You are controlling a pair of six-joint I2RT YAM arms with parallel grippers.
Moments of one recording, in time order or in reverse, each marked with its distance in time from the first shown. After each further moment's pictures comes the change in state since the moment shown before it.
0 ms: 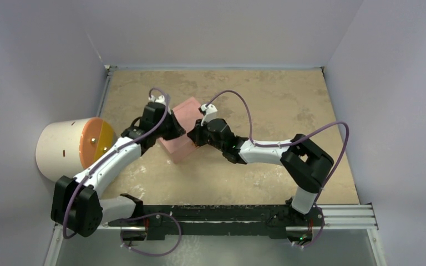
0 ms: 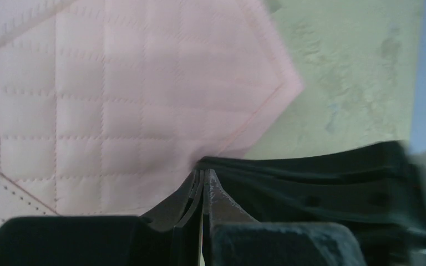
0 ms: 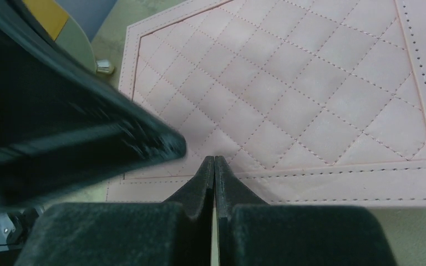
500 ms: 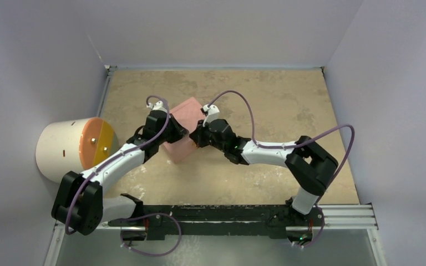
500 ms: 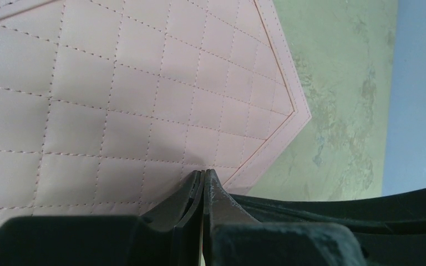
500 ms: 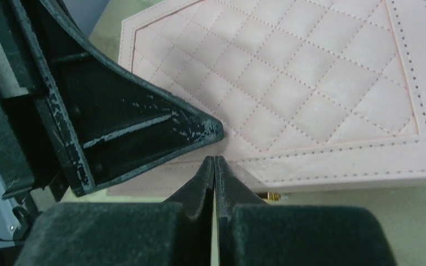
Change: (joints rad) left arm -0.024 0.033 -0.238 0.287 -0.076 -0.142; right arm 0.004 -0.030 -0.014 -0.014 0.018 0.031
